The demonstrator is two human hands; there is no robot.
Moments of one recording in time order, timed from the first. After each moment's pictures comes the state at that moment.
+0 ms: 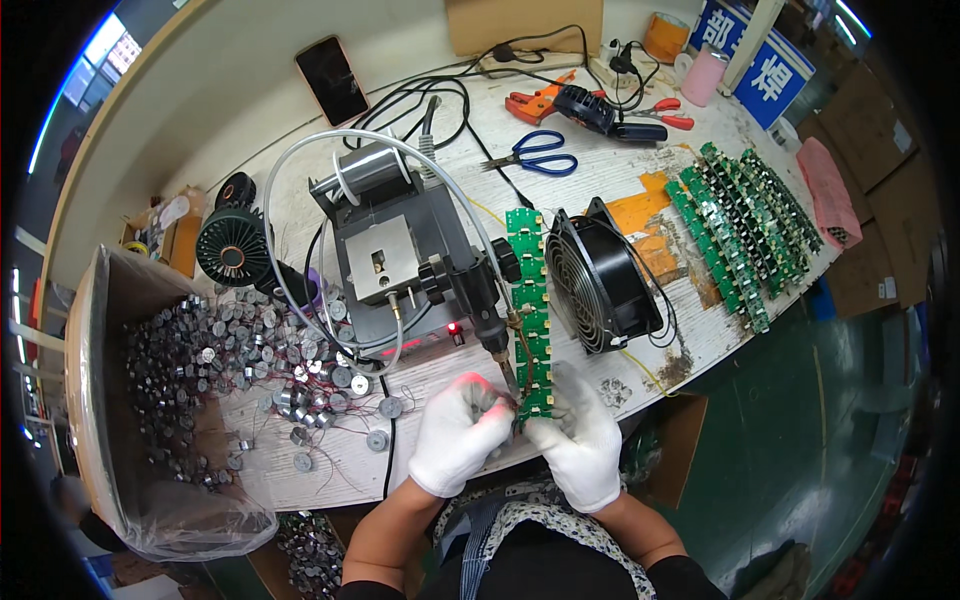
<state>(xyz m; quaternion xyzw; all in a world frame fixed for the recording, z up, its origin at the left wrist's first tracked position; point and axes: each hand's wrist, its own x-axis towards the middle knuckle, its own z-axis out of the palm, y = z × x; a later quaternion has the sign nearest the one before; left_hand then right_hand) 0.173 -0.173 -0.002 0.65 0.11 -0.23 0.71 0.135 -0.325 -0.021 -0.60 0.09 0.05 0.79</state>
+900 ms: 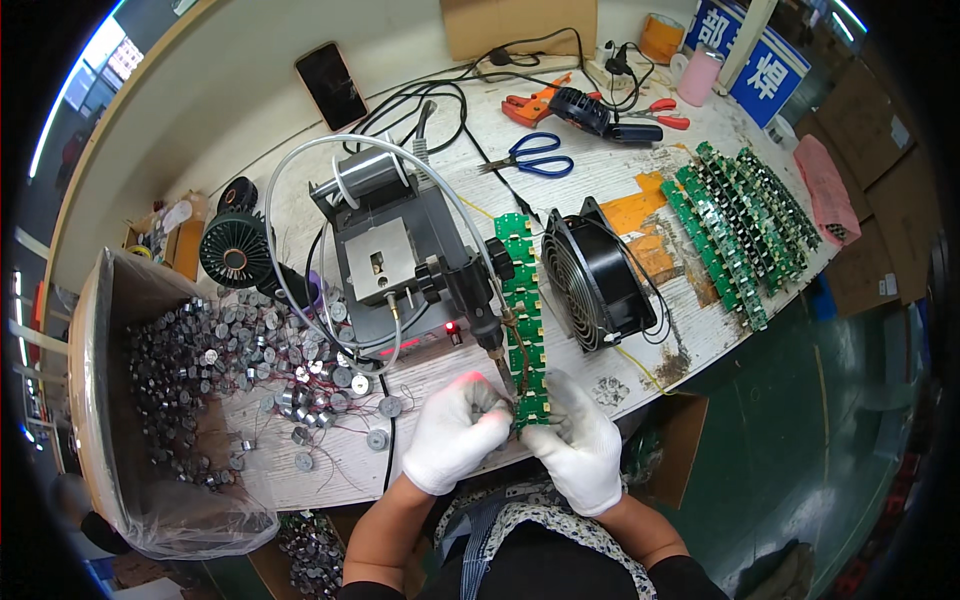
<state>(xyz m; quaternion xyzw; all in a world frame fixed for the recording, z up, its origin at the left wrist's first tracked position) 0.176 -0.168 0.002 0.69 0.07 -0.25 0.68 0.128 -0.329 -0.028 -0.64 0.05 0.02 0.76</state>
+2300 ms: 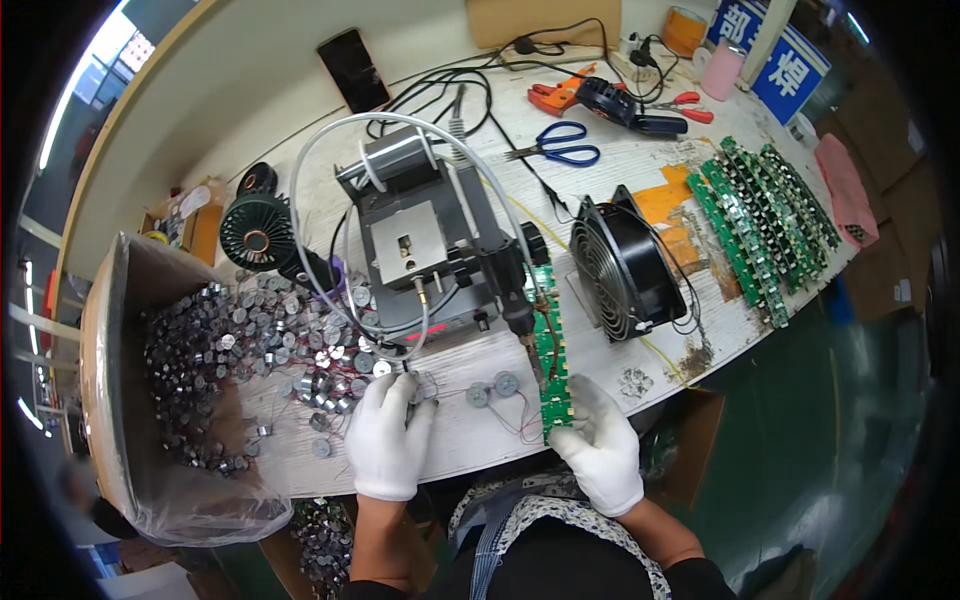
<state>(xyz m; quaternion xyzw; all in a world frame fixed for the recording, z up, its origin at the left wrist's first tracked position) 0.147 -0.104 -0.014 0.97 -0.01 0.15 0.21 0.117 -0.328 -0.025 -0.57 0.12 0.10 0.80</state>
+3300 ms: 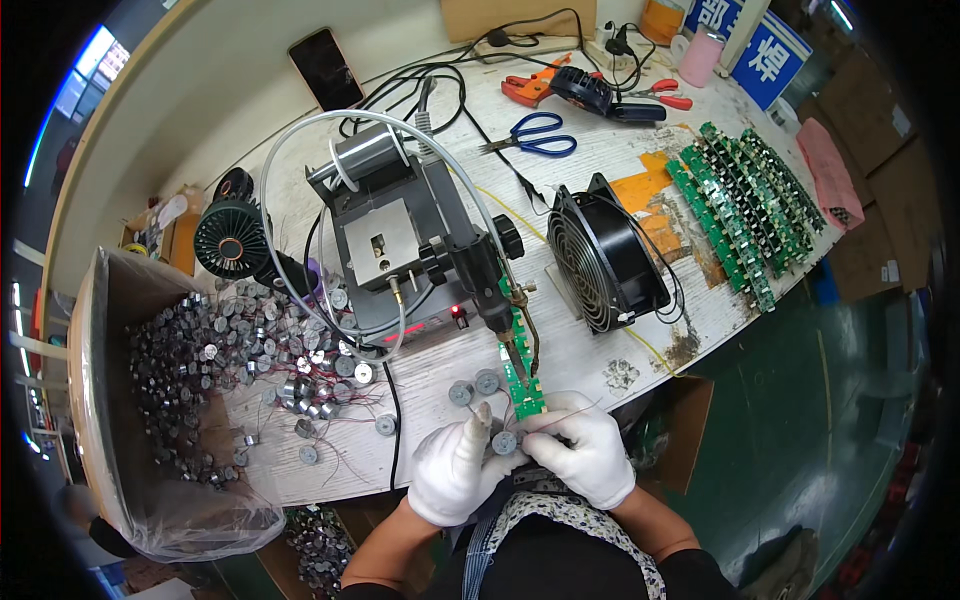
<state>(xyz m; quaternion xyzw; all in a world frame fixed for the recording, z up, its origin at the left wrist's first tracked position) 0.125 -0.147 -0.044 0.87 -0.30 0.13 0.38 0.123 -0.341 -0.027 -0.79 -0.07 0.06 0.61</state>
